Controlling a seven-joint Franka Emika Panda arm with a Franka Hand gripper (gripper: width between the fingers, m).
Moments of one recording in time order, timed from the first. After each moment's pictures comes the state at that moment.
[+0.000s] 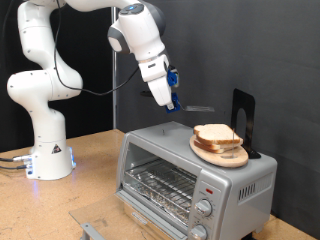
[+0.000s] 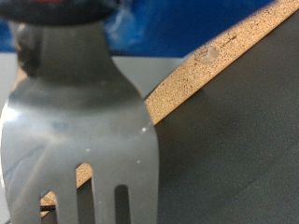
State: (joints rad) arm -0.02 -0.43 0.41 -2.52 0.73 2.27 -0.12
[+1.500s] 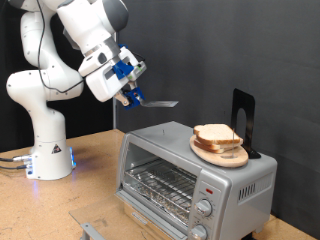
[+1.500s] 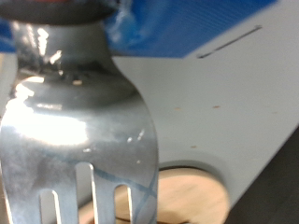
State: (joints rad) arm -0.17 -0.69 0.22 -2.71 0.79 2.31 -0.11
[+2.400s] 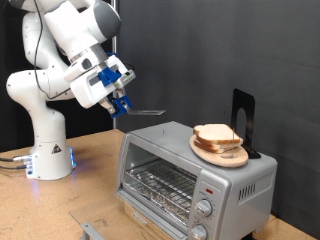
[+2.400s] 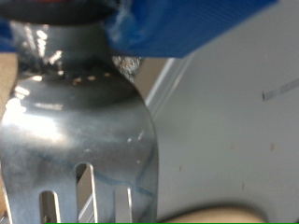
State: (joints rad) arm -0.20 -0.69 0.19 -2.73 0.70 2.32 -0.18
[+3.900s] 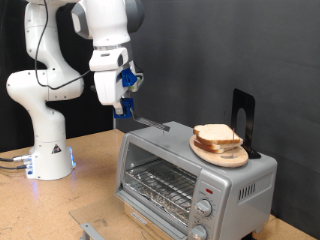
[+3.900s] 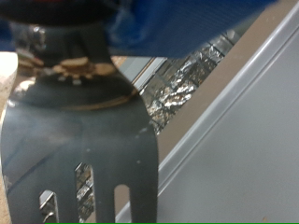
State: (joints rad) arm -0.25 -0.36 0.24 -2.35 0.29 2.02 -0.08
